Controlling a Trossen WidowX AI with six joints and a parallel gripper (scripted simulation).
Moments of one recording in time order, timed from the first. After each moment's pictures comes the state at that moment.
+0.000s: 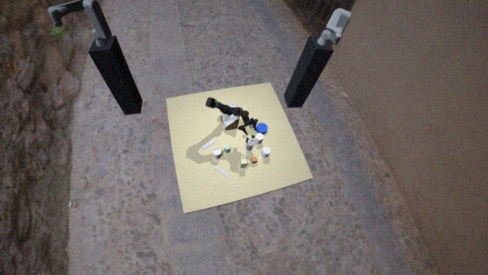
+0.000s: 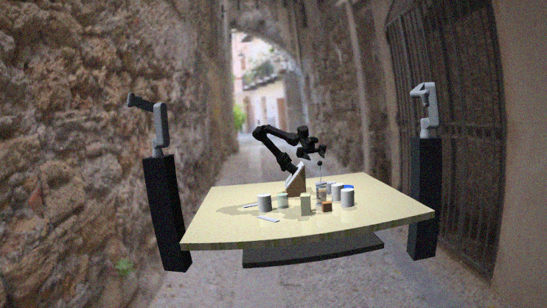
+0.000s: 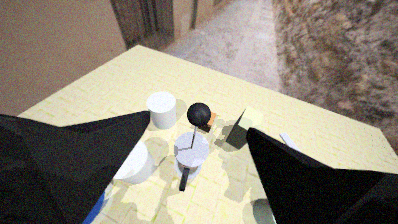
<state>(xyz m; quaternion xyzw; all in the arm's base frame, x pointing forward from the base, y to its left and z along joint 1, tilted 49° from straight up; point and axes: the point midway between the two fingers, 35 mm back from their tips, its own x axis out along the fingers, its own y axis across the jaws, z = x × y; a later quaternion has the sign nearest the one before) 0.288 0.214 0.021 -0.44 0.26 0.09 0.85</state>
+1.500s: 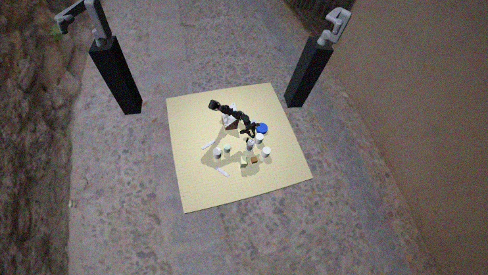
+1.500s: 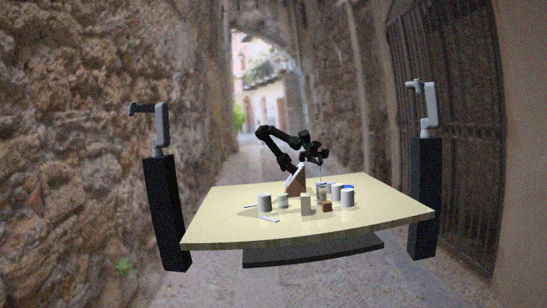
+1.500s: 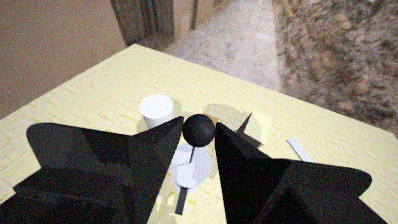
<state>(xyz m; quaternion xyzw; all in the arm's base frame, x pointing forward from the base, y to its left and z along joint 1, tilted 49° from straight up) 0.321 0.208 -0.002 -0.44 0.26 0.09 0.85</state>
